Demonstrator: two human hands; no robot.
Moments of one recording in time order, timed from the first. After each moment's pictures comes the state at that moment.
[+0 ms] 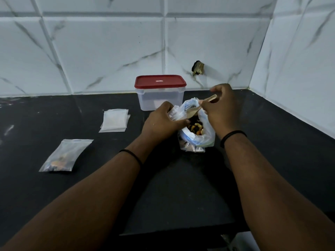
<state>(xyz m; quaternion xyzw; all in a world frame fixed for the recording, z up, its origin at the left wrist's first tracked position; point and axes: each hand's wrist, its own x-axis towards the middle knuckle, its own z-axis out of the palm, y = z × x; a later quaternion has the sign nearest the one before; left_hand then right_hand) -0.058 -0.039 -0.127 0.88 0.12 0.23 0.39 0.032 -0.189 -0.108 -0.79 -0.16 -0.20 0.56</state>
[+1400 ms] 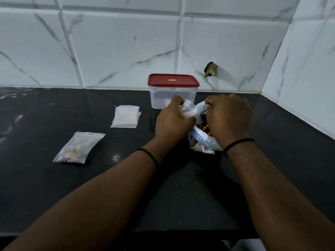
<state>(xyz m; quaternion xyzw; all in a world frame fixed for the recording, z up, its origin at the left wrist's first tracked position) -0.067 -0.051 -0.126 0.85 0.14 0.34 0.37 0.000 -0.174 -0.100 -0.90 -0.24 -0.35 0.12</state>
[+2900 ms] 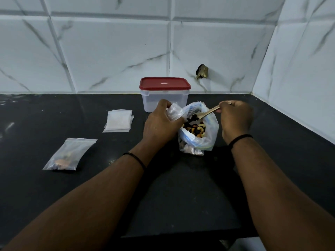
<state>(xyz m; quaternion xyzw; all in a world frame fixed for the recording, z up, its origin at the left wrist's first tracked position) -0.065 -0.036 -0.132 0.85 0.13 0.32 0.38 0.044 -0.193 -0.114 -0.75 -0.02 -0.15 0.65</state>
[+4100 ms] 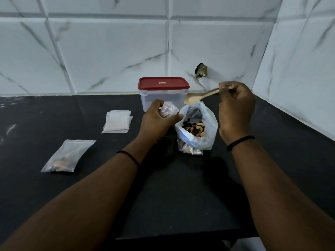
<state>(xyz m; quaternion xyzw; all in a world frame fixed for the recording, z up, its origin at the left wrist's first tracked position) -0.058 -0.022 -0.137 0.80 0.12 0.32 0.50 0.021 -0.189 -0.094 -0.64 -0.14 -0.26 0.71</state>
